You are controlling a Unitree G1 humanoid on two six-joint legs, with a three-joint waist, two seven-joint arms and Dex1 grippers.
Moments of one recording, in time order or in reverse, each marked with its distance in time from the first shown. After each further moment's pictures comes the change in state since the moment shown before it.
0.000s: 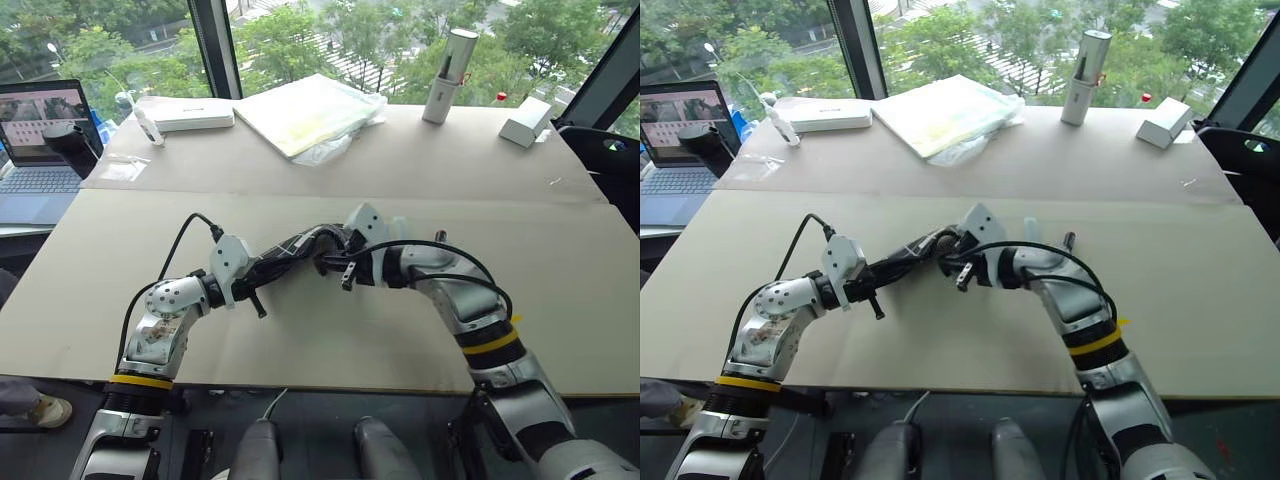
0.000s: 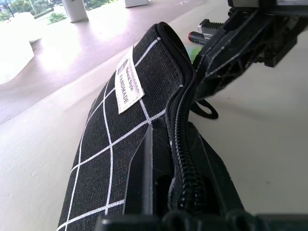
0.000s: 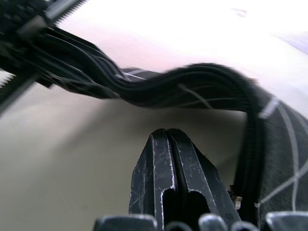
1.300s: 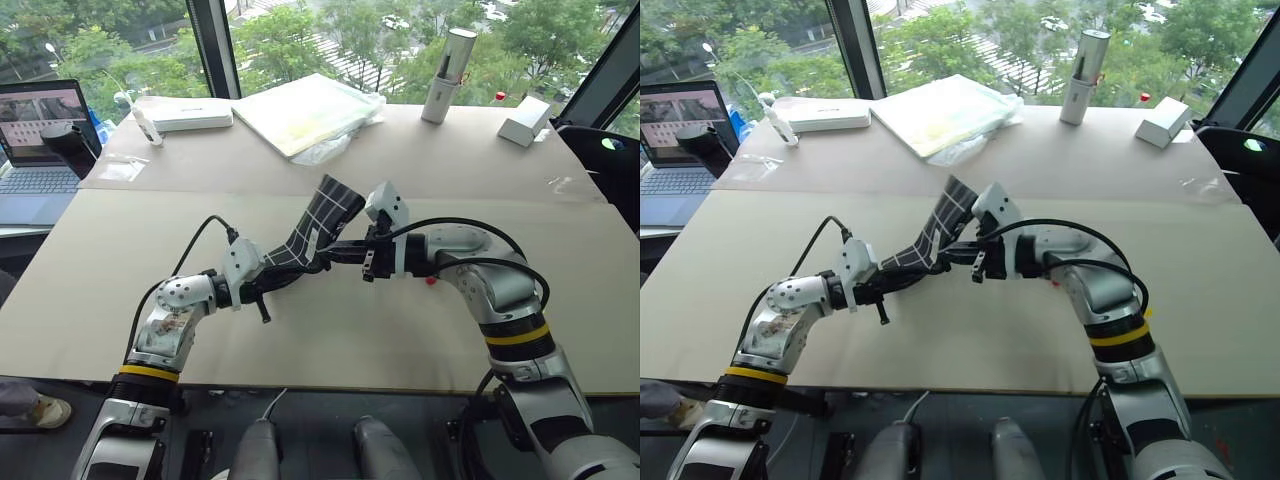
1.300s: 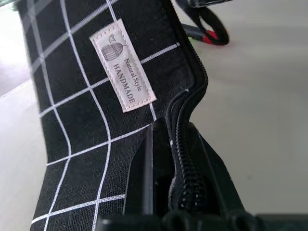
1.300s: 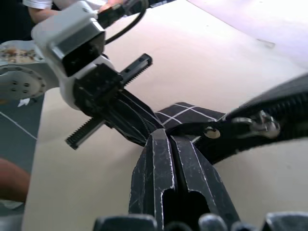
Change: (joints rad) left arm -0.051 -0.011 -0.051 0.074 0.019 -0.001 -0.083; right arm -0.022 -0.045 -0.029 -0.159 0.186 0.168 0.150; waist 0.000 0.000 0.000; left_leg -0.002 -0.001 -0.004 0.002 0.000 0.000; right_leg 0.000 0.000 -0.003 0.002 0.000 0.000
